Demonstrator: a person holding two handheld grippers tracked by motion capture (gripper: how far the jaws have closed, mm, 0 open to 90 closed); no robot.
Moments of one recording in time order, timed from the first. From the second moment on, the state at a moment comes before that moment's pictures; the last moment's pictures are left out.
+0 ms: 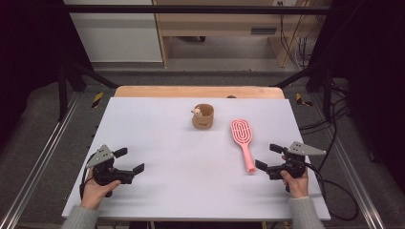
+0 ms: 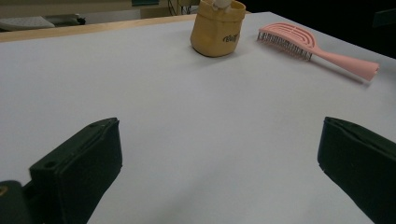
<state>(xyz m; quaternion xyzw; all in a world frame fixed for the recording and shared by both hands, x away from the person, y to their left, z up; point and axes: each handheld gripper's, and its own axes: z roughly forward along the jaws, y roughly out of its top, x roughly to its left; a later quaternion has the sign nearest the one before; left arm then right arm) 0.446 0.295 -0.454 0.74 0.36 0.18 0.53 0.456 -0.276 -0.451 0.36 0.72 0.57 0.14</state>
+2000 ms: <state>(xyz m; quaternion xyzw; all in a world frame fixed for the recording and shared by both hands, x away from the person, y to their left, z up) 0.448 0.296 -0.457 0.74 0.37 0.18 0.53 0.459 -0.218 -0.444 0.36 0.79 0.48 0.12</state>
